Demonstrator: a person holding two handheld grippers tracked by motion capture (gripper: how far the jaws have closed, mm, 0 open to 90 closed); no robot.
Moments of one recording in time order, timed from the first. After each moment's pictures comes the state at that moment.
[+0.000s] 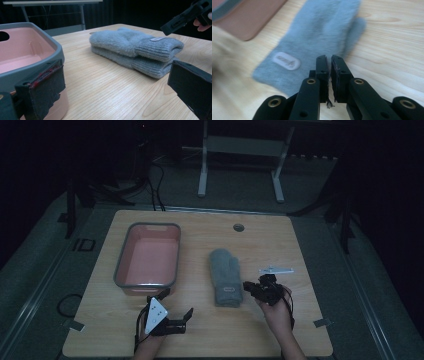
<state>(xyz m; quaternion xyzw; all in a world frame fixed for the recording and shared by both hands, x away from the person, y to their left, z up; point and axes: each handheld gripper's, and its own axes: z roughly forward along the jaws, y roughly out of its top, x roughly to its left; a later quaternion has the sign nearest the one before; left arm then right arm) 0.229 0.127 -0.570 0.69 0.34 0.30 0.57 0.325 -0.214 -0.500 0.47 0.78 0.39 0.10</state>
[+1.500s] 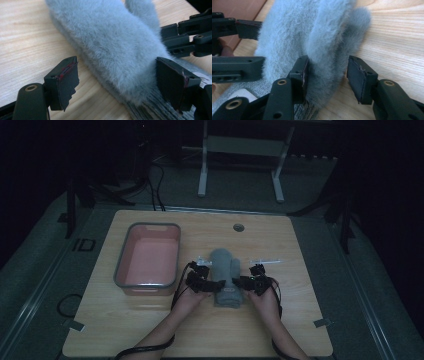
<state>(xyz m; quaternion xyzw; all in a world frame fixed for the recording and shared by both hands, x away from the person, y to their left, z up) 0.368 0.028 -0.544 0.78 0.47 0.06 0.41 0.381 -0.198 -0.541 0.52 0.77 0.38 0.03</state>
